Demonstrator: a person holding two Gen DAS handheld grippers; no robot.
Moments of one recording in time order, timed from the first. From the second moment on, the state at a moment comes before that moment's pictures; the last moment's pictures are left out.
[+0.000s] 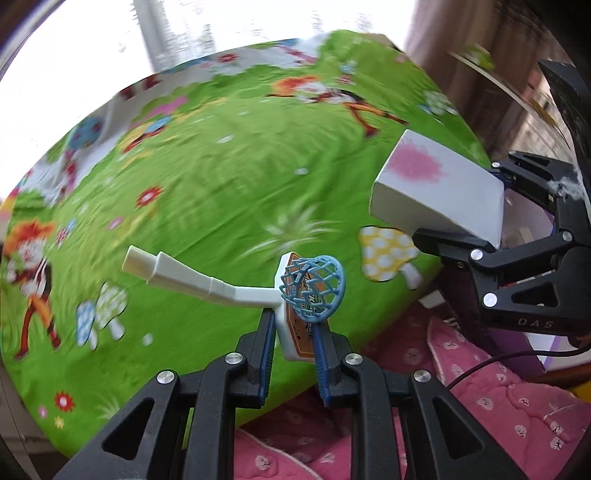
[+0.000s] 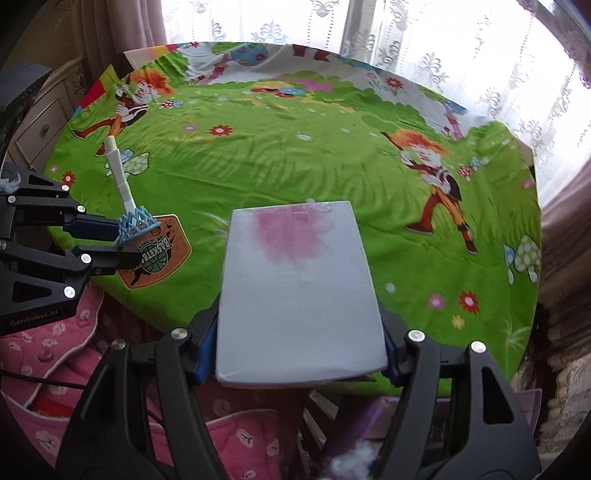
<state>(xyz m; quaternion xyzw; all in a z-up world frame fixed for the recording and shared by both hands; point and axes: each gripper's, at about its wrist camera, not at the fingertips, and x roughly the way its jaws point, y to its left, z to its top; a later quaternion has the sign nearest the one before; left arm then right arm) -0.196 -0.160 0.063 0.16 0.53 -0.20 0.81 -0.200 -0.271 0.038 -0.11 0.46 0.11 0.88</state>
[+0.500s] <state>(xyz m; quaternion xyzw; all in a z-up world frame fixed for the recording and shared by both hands) -0.226 -0.349 0.056 0.29 0.51 -0.38 0.72 -0.285 -0.438 0.012 0.02 0.50 -0.05 0.86</state>
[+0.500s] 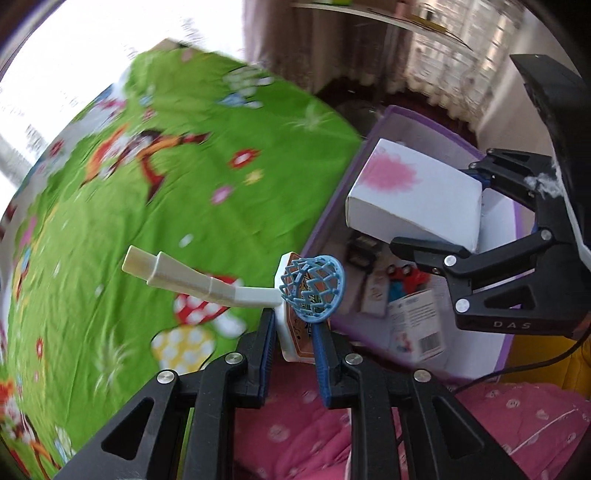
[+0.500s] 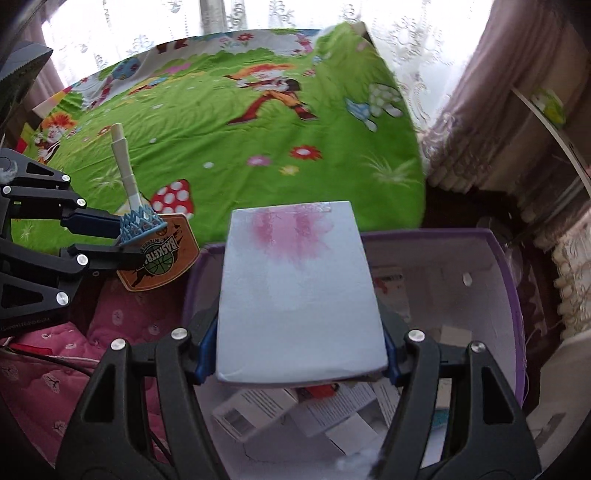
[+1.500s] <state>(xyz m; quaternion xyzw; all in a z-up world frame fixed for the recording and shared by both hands) -0.286 -0.460 0.041 0.34 0.44 -0.46 0.69 -0.366 -0.545 -0.040 0.15 0.54 -0.19 0.81</state>
